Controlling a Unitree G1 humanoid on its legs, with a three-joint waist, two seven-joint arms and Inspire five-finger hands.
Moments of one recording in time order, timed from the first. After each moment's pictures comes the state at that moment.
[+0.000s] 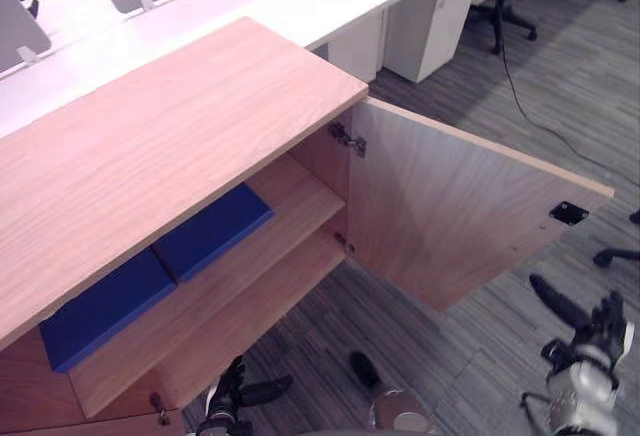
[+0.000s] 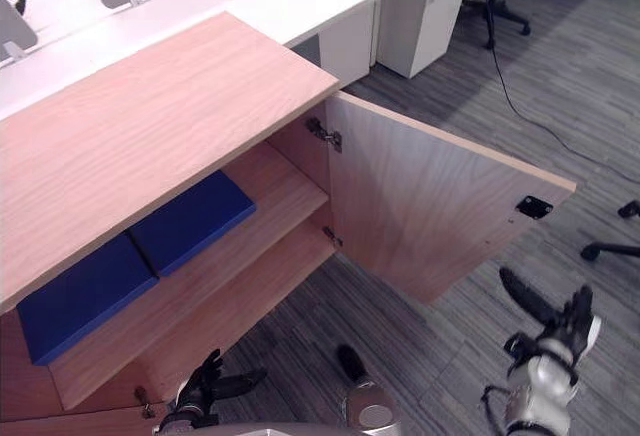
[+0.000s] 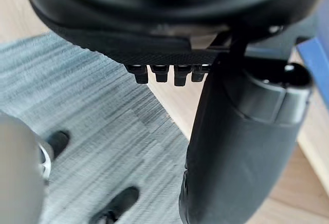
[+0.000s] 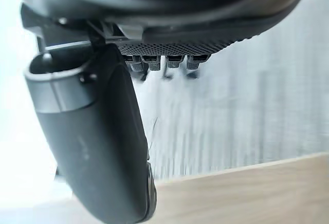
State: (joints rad) left arm 0.19 0.11 0.03 0.87 -0.08 -0.14 0.04; right arm -0.11 -0.47 -0.42 0.67 0.39 -0.16 -0.15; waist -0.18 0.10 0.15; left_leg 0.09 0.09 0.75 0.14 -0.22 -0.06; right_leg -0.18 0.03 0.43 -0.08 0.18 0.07
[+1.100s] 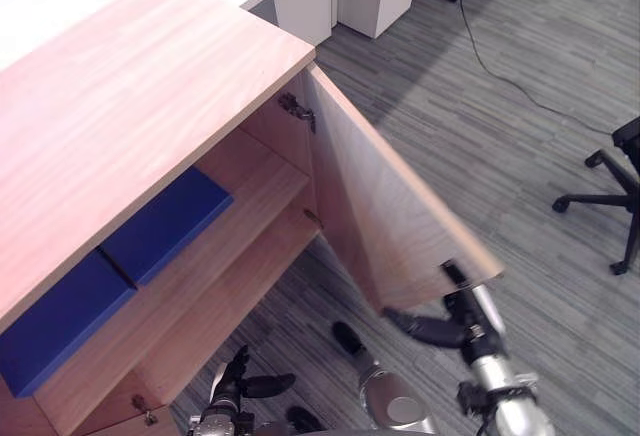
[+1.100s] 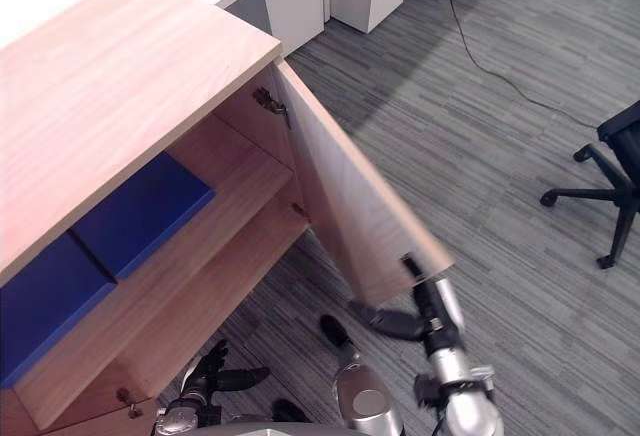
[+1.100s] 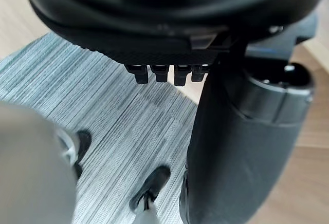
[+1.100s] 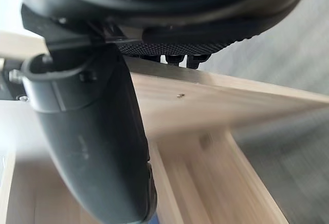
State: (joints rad) left arm 0.10 0.10 0.05 0.99 0.07 -0.17 0.04; right arm 0.58 -0.38 0.28 -0.19 0.06 -0.20 0.06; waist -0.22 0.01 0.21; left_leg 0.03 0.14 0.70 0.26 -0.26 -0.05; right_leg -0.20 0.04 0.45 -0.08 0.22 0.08
